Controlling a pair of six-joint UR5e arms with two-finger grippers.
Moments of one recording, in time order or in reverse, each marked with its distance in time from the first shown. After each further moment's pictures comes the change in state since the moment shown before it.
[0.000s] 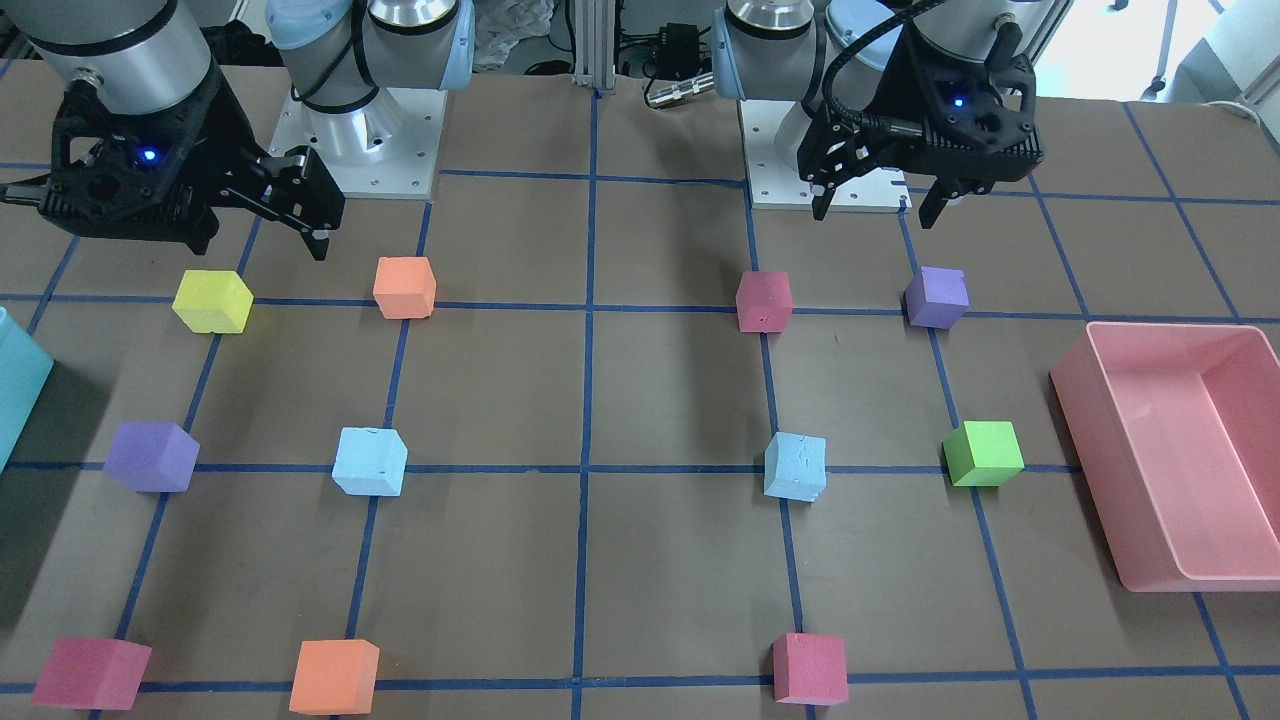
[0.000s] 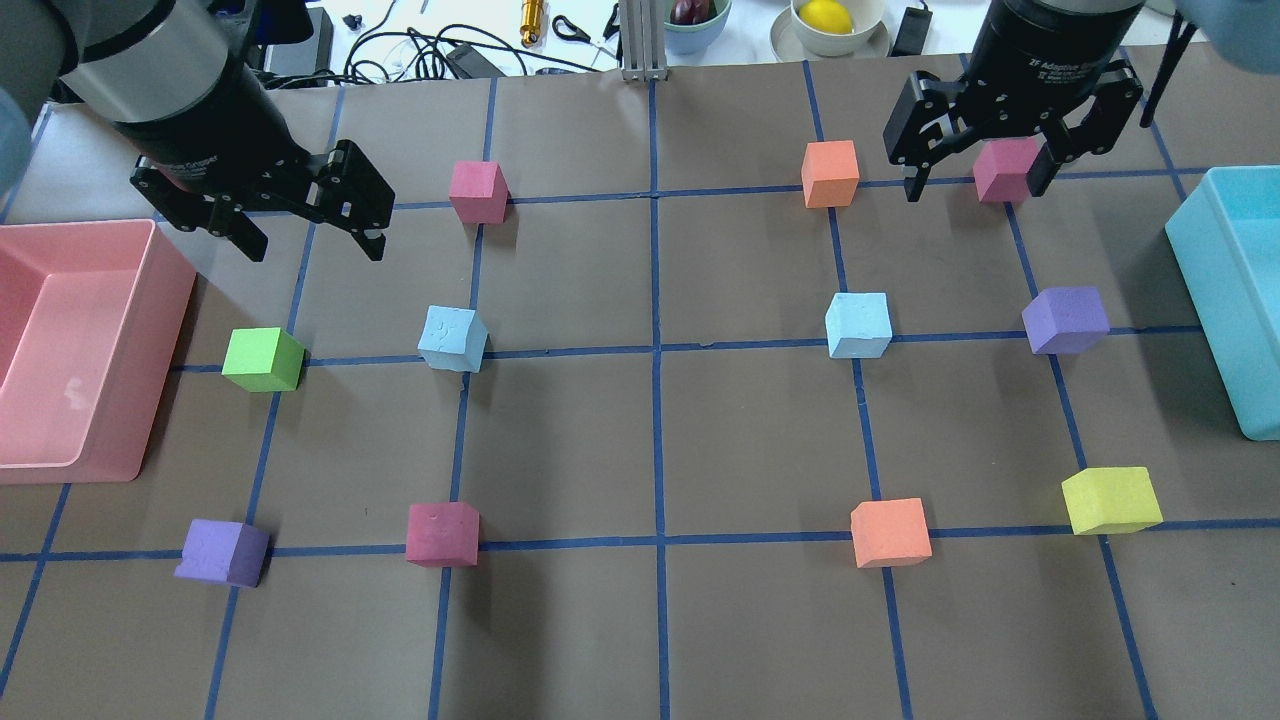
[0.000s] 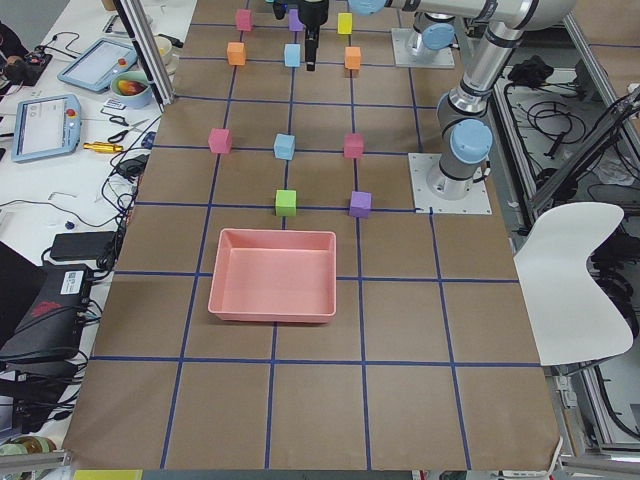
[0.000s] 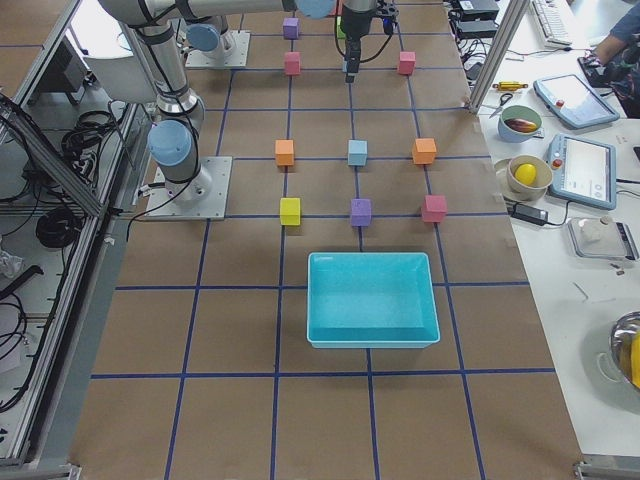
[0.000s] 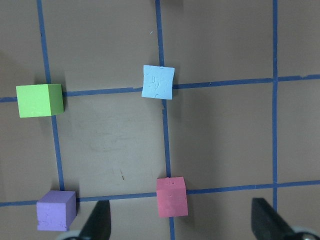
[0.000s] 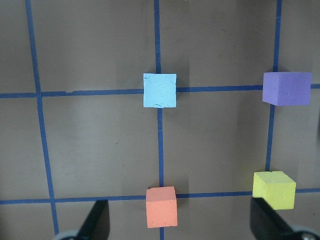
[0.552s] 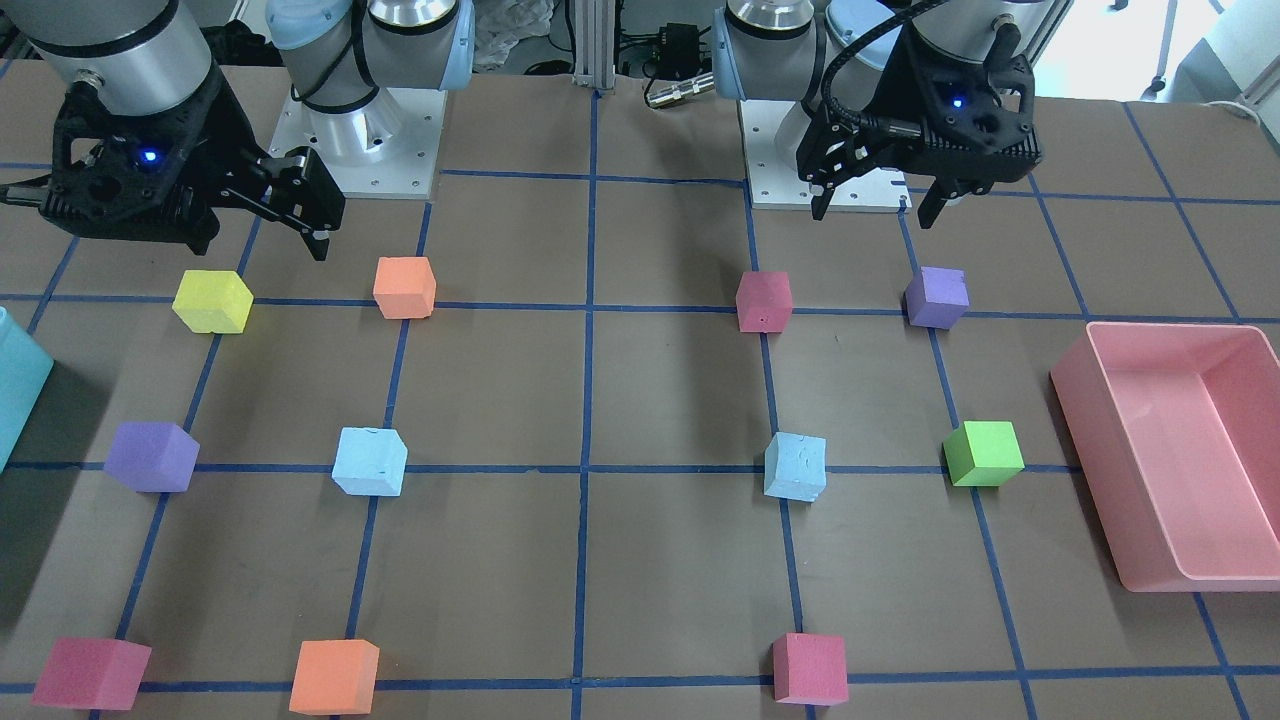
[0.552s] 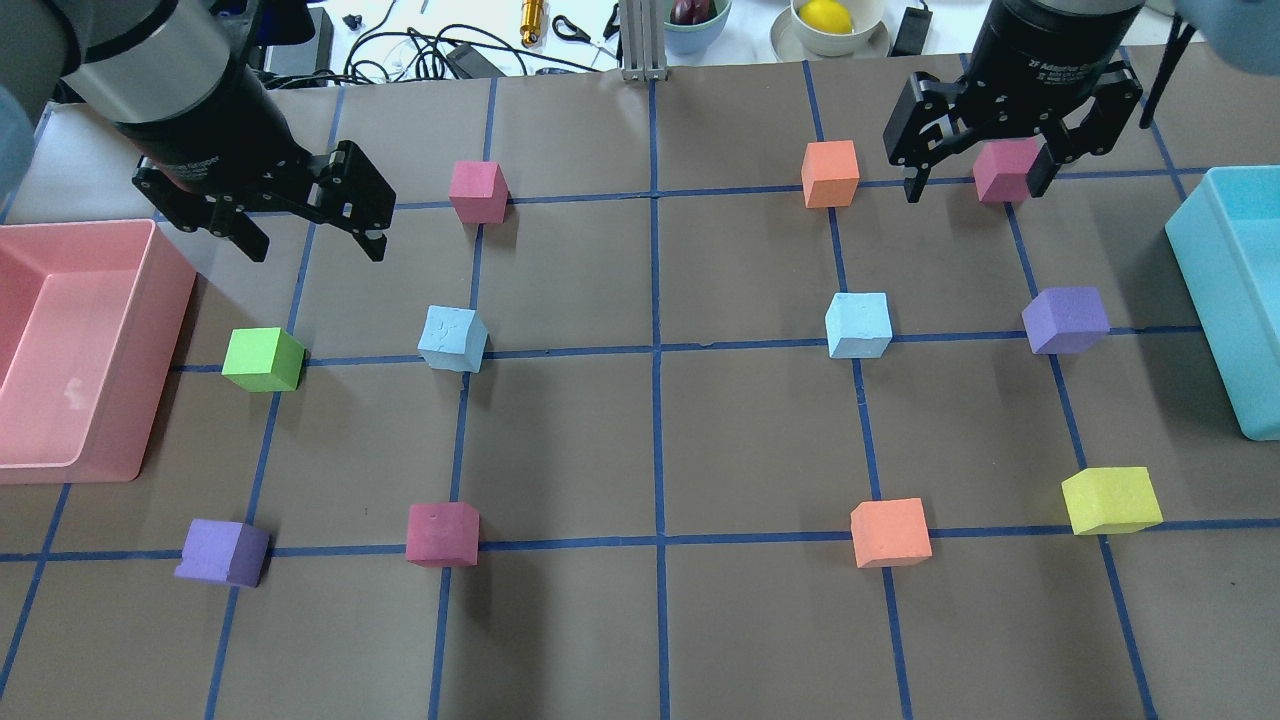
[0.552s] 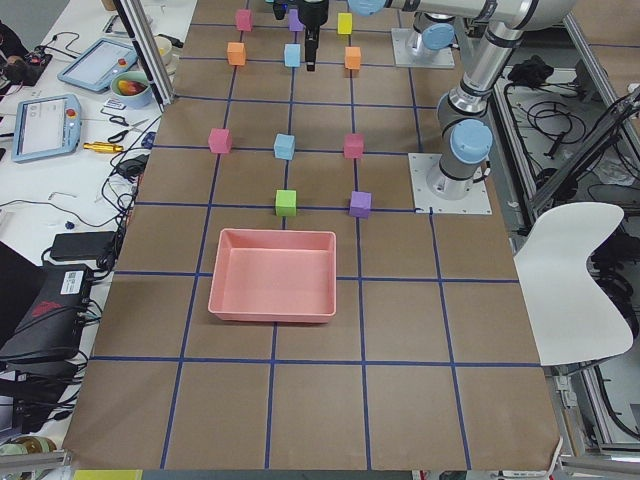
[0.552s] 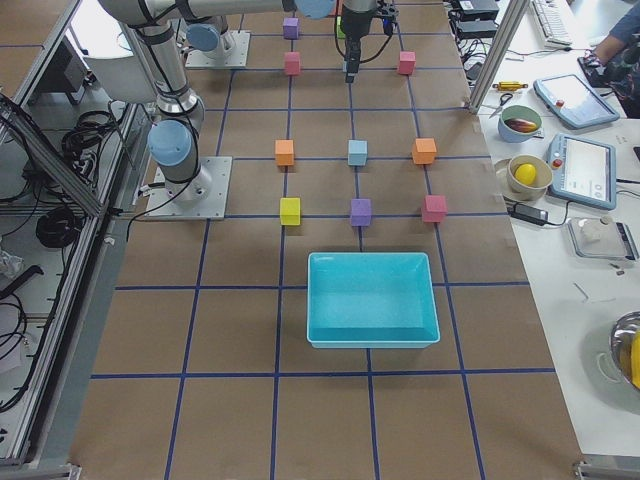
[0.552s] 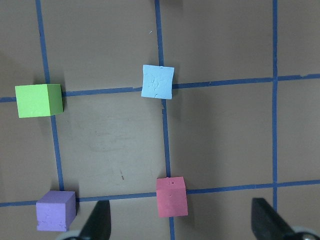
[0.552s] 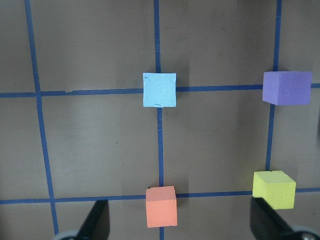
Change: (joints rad) left arm -0.001 0.001 -0.002 -0.002 -0.001 0.003; right arm 0.000 0.000 0.002 0.001 -0.001 0.000
